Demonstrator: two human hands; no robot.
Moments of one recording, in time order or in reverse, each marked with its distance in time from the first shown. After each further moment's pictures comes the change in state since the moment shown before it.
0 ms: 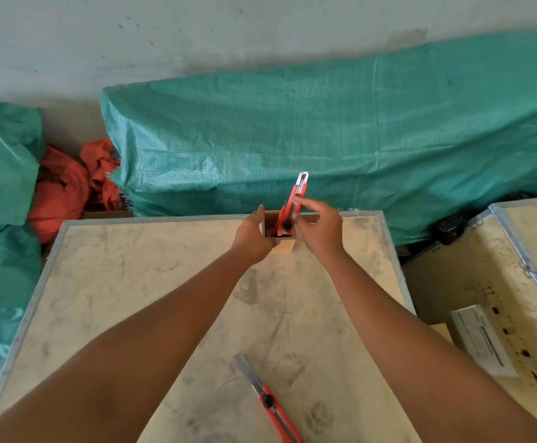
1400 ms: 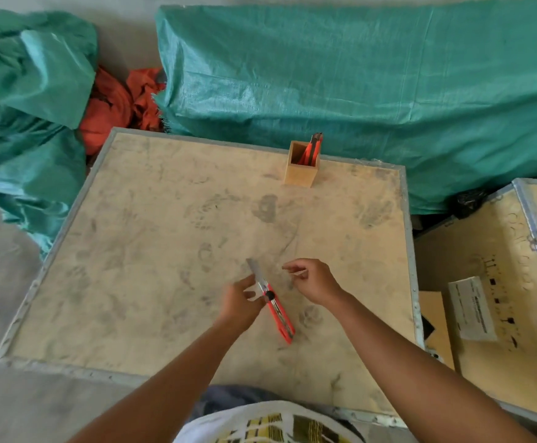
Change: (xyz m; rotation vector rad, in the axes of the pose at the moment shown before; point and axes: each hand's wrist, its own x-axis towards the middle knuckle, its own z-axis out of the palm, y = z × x) left_hand -0.259 -0.153 0.097 -0.334 0.078 -0.432; right_hand -0.237 0.066 -0.022 -0.180 -0.735 0.217
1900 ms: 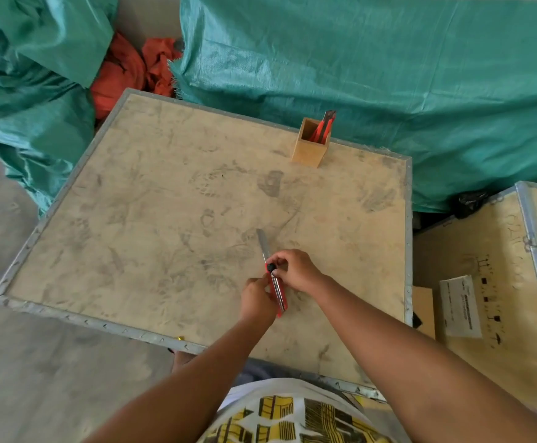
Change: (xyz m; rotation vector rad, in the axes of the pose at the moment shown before) left_hand -0.038 -0.042 0.067 0.143 0.089 0.103; right_hand -0.015 0.004 0.041 -0.233 -0.153 -0.059
